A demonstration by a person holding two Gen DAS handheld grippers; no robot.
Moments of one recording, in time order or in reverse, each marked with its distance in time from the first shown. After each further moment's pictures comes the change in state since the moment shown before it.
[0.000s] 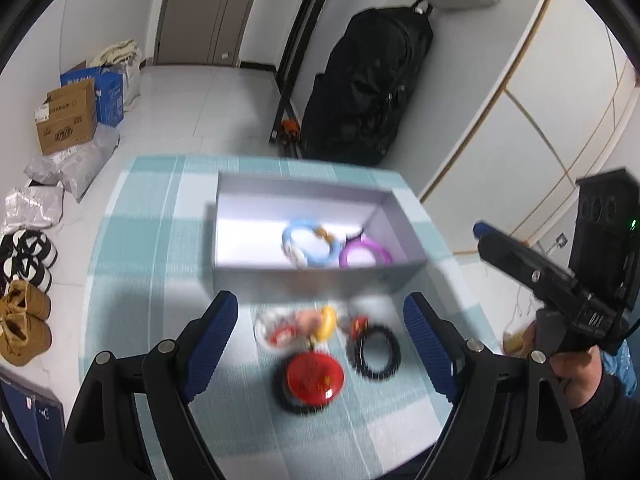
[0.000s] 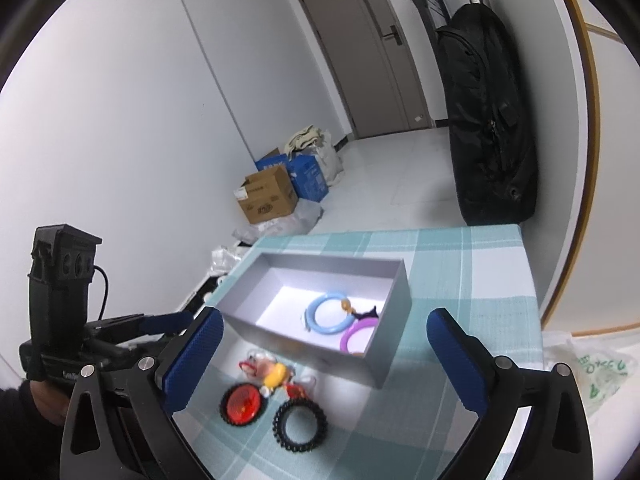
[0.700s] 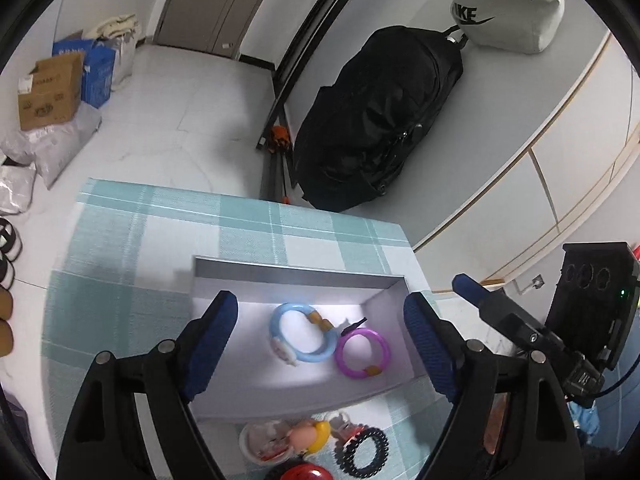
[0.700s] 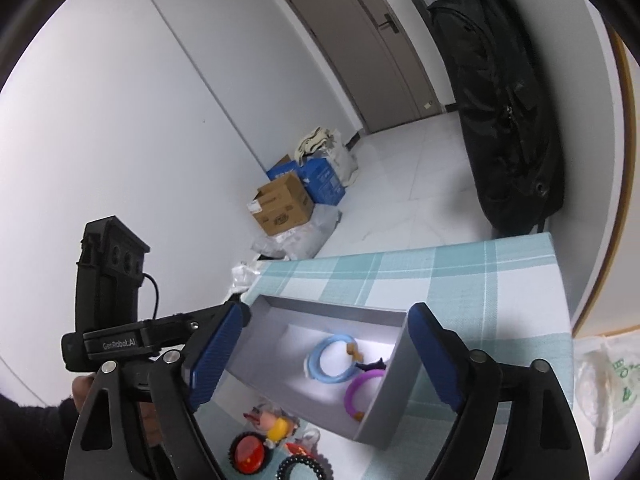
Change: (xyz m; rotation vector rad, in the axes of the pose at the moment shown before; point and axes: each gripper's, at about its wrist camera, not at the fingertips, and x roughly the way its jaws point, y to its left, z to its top) left arm 0.033 0.025 0.066 -0.124 -0.039 -0.102; right arm 0.042 -0.033 0.037 0.114 0.003 0.105
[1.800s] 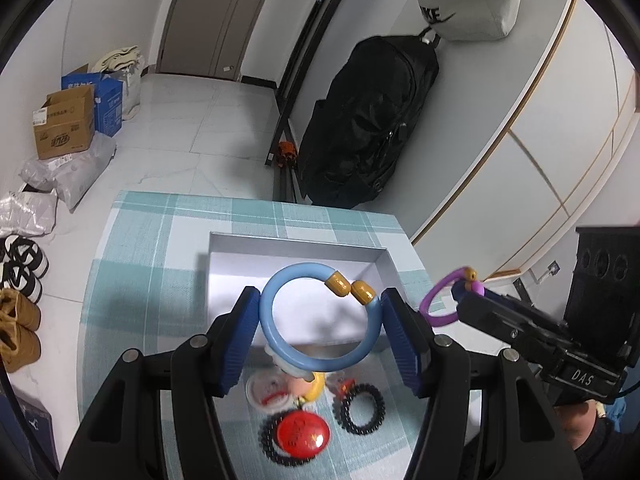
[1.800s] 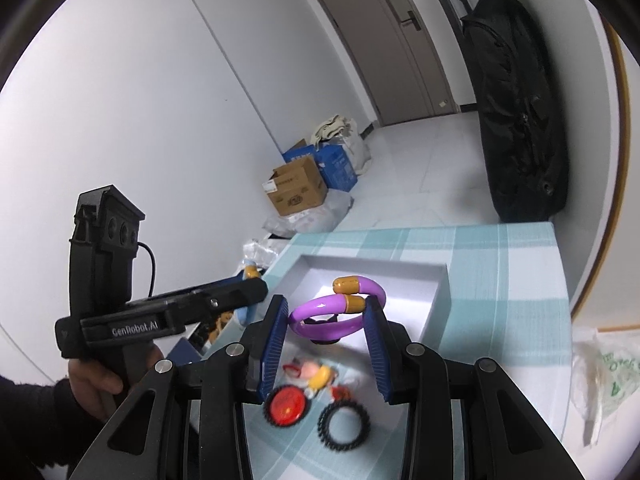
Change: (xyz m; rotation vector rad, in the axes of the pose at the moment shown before) left arm -0.028 -0.026 -0.021 0.085 -0.041 0.068; right arm -0.029 0.043 -0.020 -0.081 0.054 0.011
